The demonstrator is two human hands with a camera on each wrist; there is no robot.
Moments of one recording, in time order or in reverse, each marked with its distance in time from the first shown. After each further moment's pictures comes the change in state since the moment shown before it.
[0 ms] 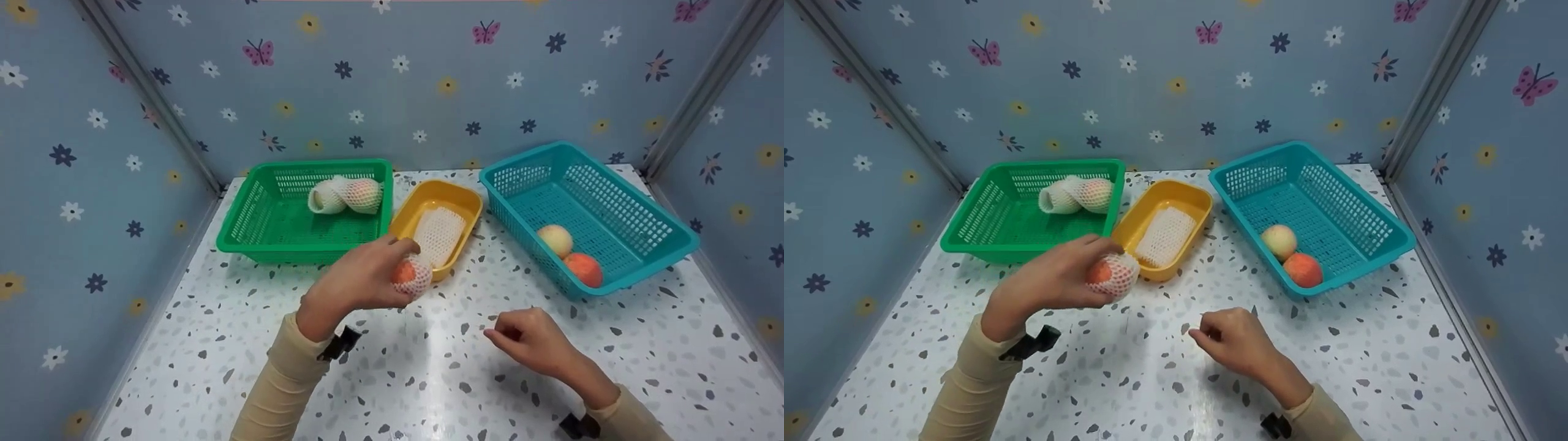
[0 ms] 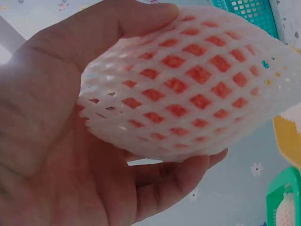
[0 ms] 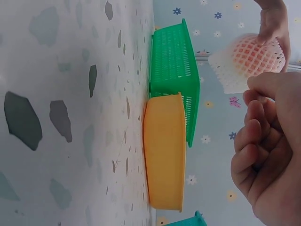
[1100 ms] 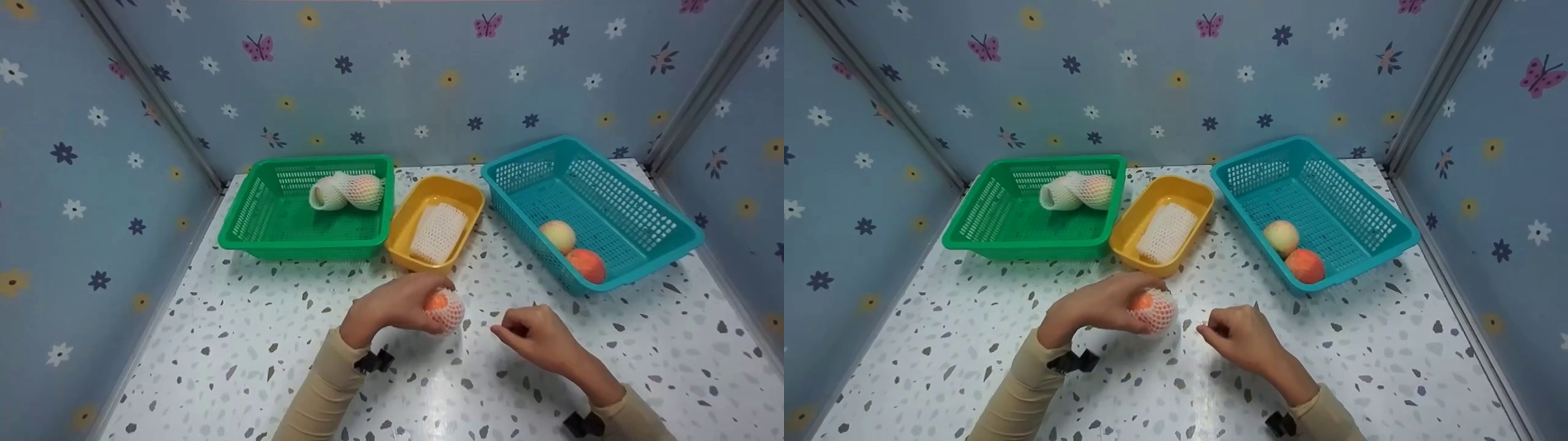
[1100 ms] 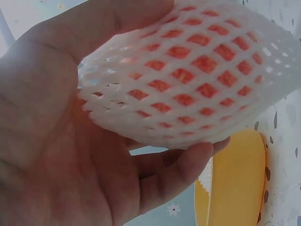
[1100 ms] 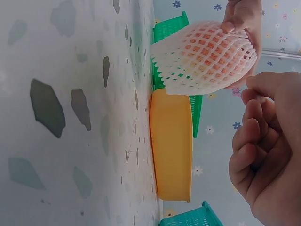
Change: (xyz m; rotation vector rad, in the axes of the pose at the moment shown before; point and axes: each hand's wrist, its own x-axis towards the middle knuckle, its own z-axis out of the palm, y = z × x) left_hand 0.023 -0.004 0.083 -0.274 -0.220 0.068; right_hand -0.006 0.009 0.001 0.016 0.017 0.059
